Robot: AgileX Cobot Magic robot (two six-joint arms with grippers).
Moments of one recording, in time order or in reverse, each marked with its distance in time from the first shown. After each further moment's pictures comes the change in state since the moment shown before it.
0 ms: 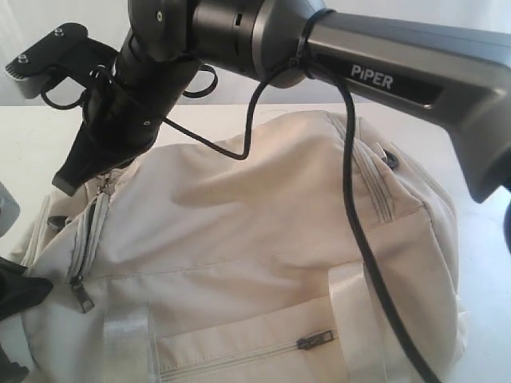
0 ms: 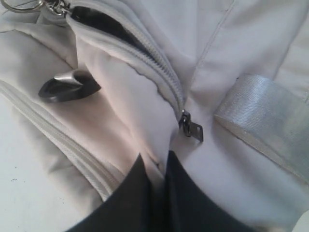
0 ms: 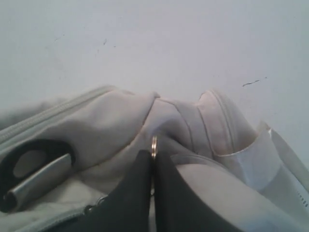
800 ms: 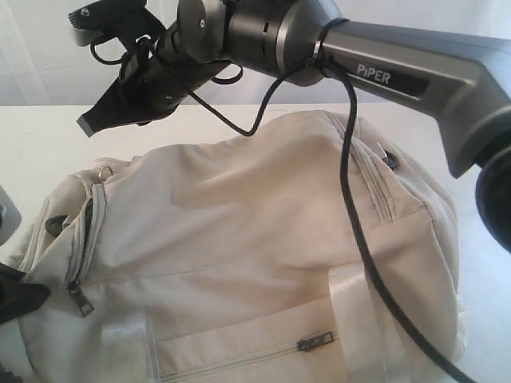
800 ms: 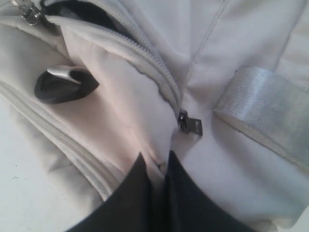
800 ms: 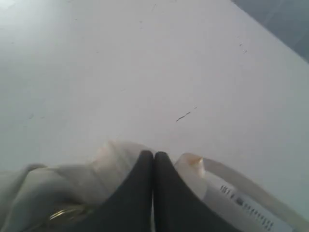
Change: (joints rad) left arm 0.000 0.000 0.000 -0.016 0.022 0.046; right arm -0.101 0.049 0.000 0.053 -0.261 0.103
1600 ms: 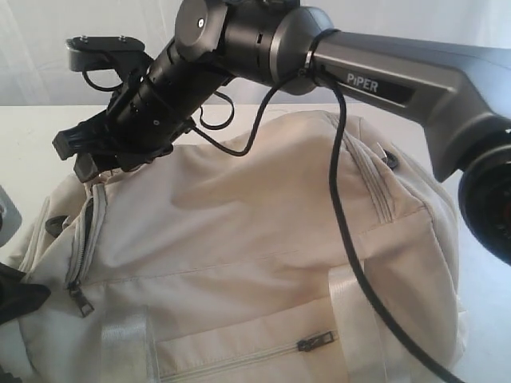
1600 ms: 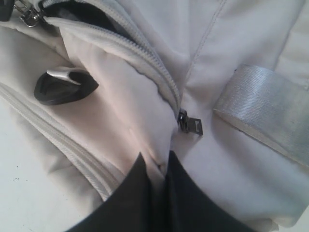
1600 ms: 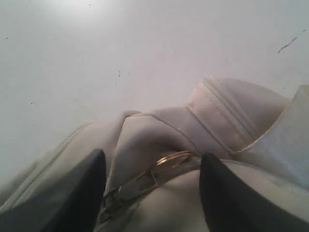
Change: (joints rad) left arm 0.000 0.000 0.000 0.000 0.000 0.011; right arm 0.000 0.028 0.000 0.268 0.247 0.056
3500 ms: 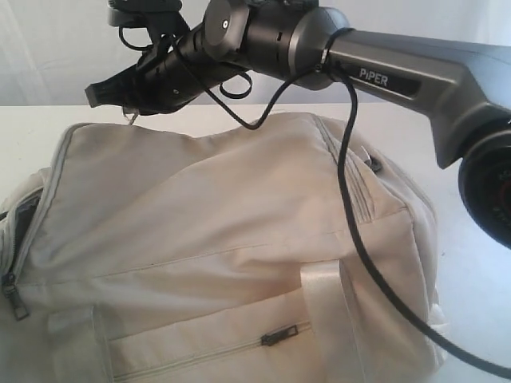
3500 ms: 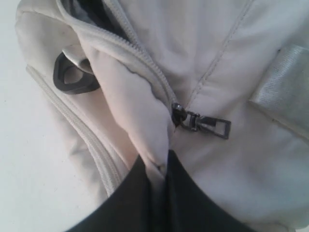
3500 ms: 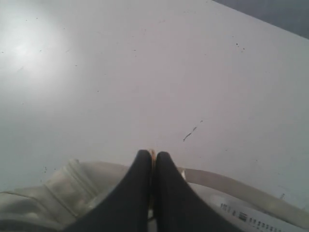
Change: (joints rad) left arm -0.004 -0.135 0.000 0.144 0.200 -0.058; right arm -0.068 0.015 0.000 -0.045 -0.330 0.003
